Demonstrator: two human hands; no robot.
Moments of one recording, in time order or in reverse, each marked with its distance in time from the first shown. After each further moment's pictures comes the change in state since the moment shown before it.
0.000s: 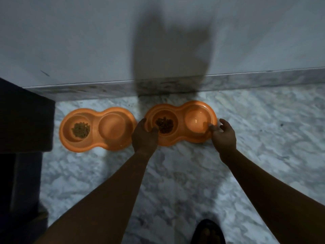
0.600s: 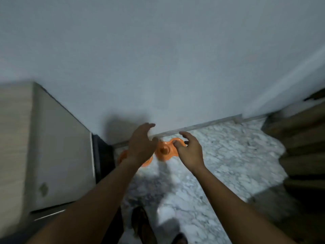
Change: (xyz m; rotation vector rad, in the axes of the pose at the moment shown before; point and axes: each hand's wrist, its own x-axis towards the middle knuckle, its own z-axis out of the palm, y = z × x) left_hand -0.317 0.311 -0.446 0.241 -0.197 0.643; right_hand -0.529 -0.359 -0.177 0.022 -0.010 -0.274
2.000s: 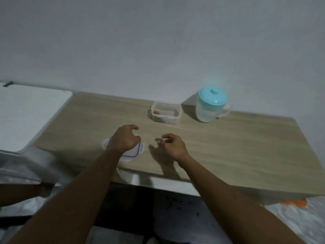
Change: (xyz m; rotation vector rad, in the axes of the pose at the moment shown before) left_hand -0.342 -0.490 -0.848 0.197 0.283 -0.347; right_hand -0.552 -0.419 0.696 -0.110 -0.553 -0.285
